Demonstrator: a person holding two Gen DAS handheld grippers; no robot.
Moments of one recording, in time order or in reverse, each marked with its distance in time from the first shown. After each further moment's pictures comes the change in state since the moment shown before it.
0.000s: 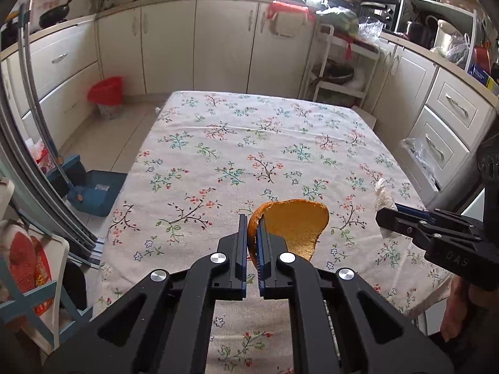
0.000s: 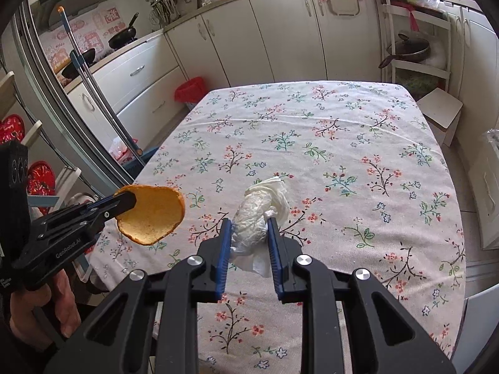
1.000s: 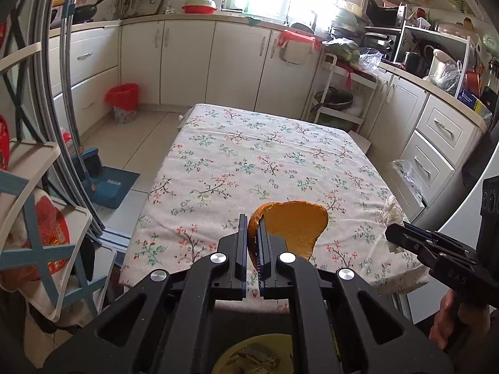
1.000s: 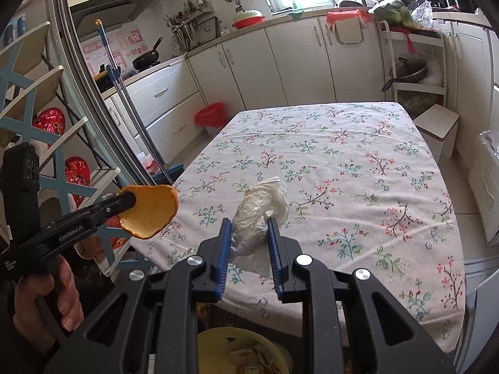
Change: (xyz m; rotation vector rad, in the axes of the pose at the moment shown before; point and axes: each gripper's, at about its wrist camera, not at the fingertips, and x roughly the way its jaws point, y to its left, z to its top) left arm -0.088 0.019 -0.055 -0.075 -0.102 -0.011; right arm -0.062 0.036 -0.057 -0.023 -0.147 0.052
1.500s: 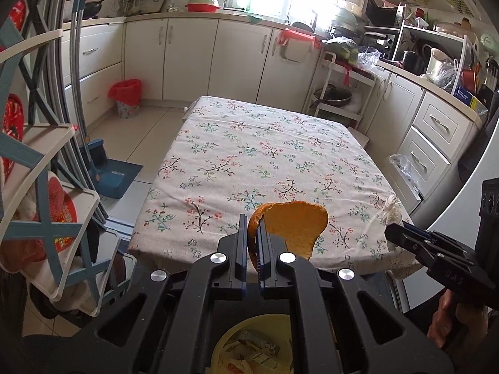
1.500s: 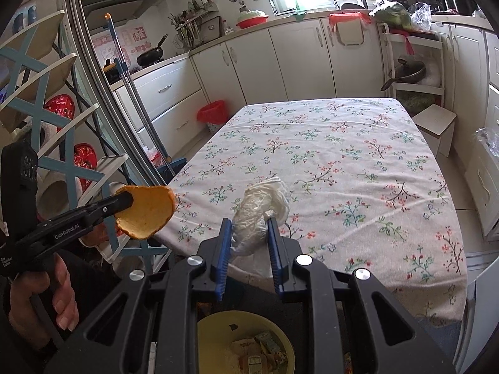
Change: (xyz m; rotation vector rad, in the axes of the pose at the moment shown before) left arm -0.031 0.005 -0.033 -0.009 0.005 0.001; right arm -0.019 0.012 -0.031 -0.015 -0.003 -0.006
